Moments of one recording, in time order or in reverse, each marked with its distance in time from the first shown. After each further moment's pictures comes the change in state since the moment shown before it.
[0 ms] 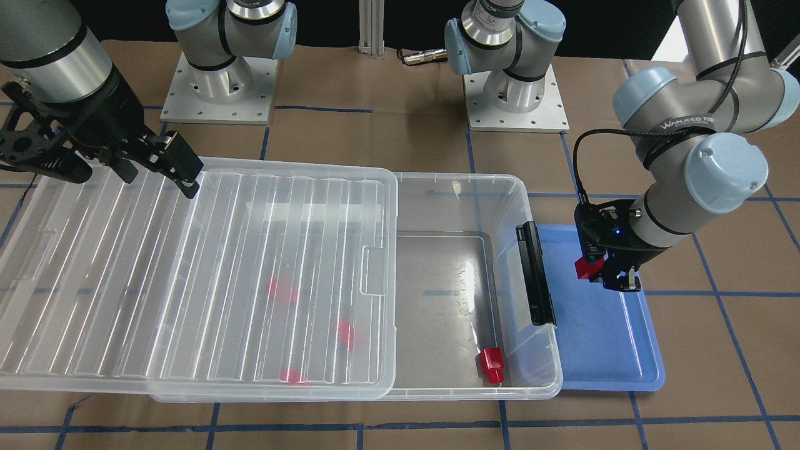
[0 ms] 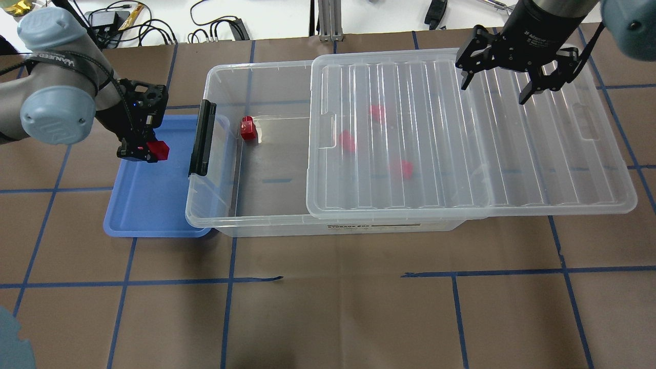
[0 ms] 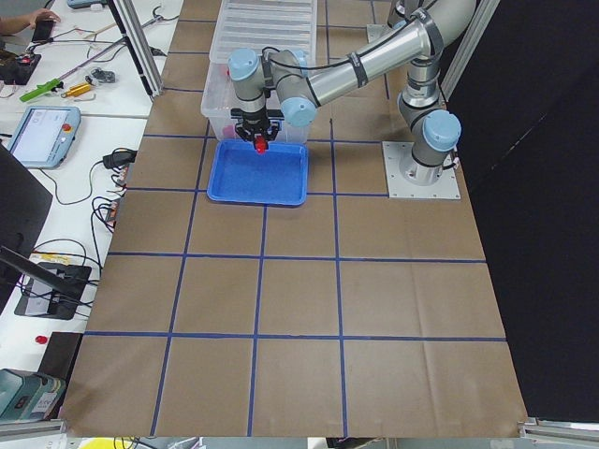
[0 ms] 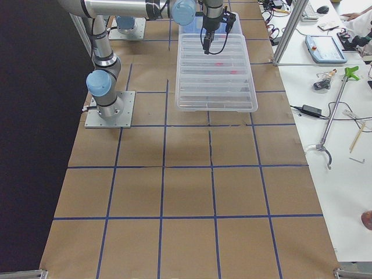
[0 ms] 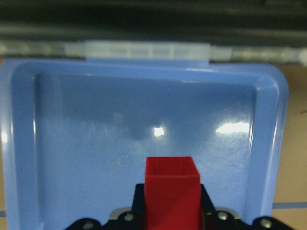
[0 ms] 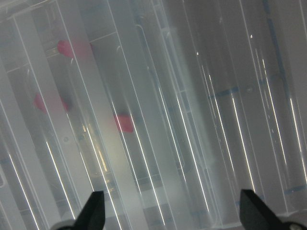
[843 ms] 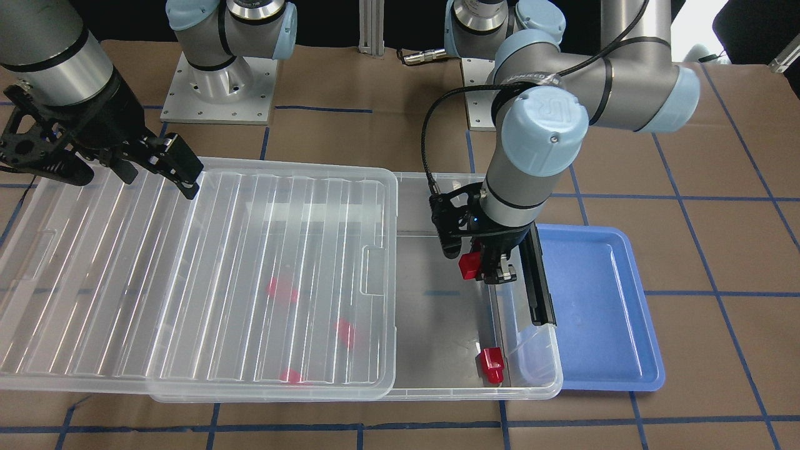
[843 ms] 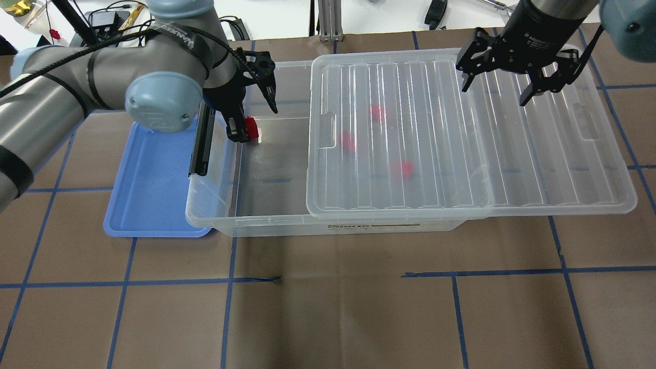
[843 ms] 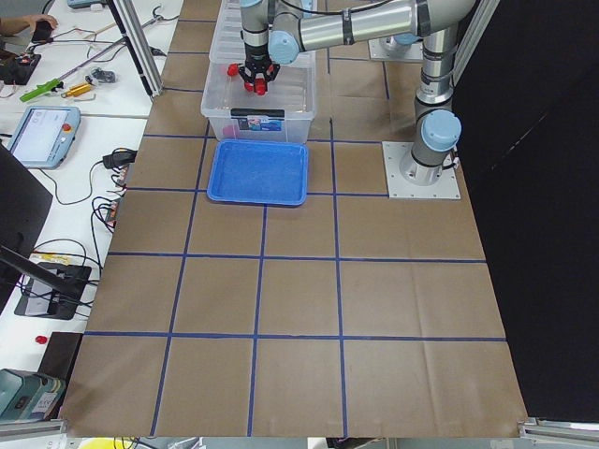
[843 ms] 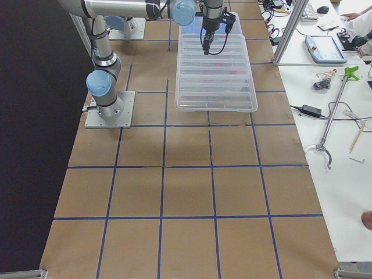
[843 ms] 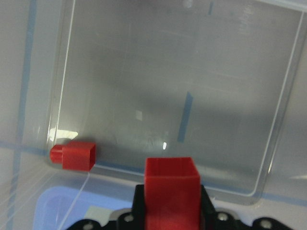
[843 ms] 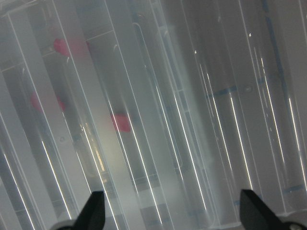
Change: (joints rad) left arm -0.343 -0.081 0.076 0.054 -0.021 -0.518; right arm 0.000 0.001 0.003 0.001 -0.006 -0.002
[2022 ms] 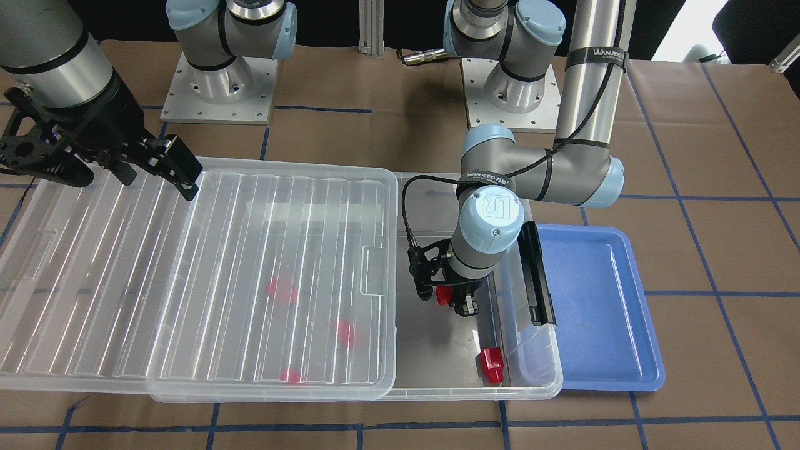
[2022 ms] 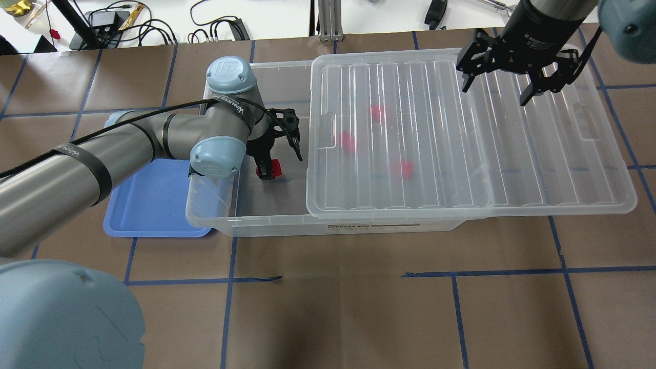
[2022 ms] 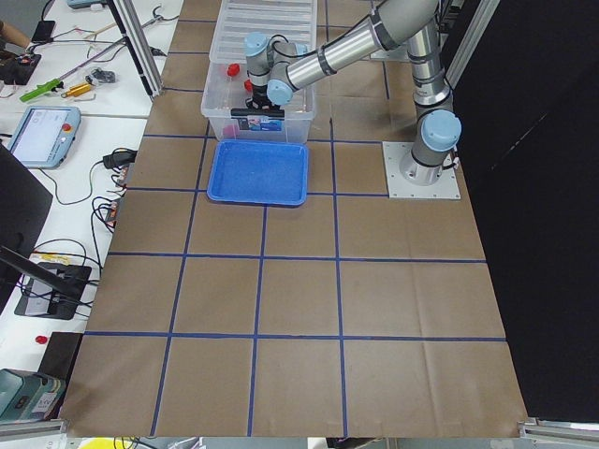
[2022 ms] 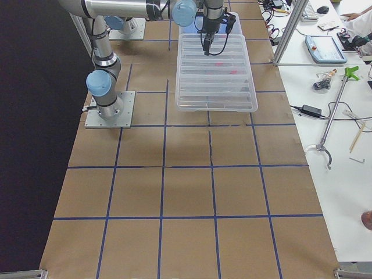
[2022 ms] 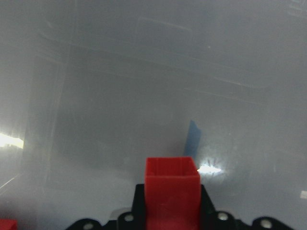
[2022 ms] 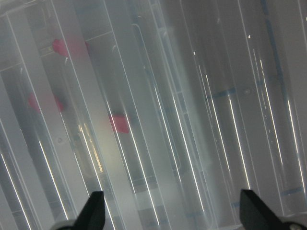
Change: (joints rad) left arm -0.009 -0.158 -0.142 0.249 -0.010 -0.006; right arm -0.002 0.002 0.003 -0.007 -0.004 -0.010
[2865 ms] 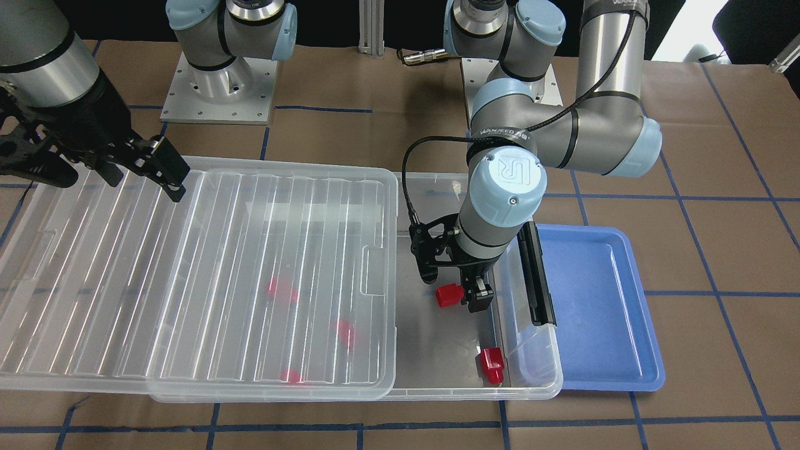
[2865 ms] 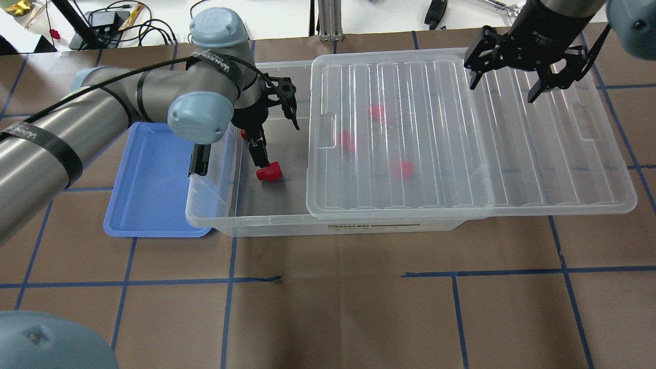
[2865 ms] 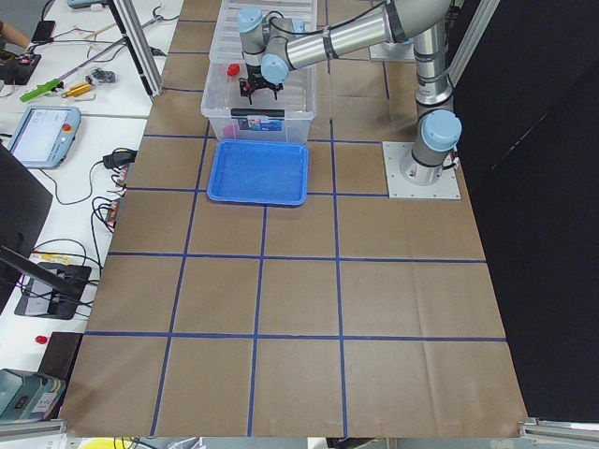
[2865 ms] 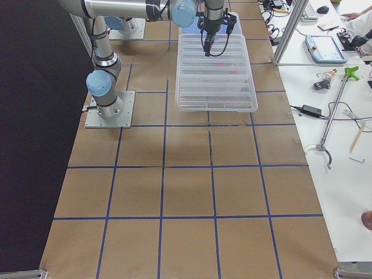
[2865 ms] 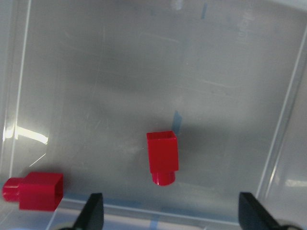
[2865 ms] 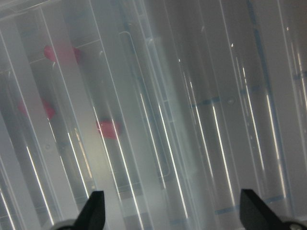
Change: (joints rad) left arm -0.011 0.128 0.194 -0.332 0.003 -0.017; right arm -0.057 0.000 -0.003 -0.010 -0.027 -0.102
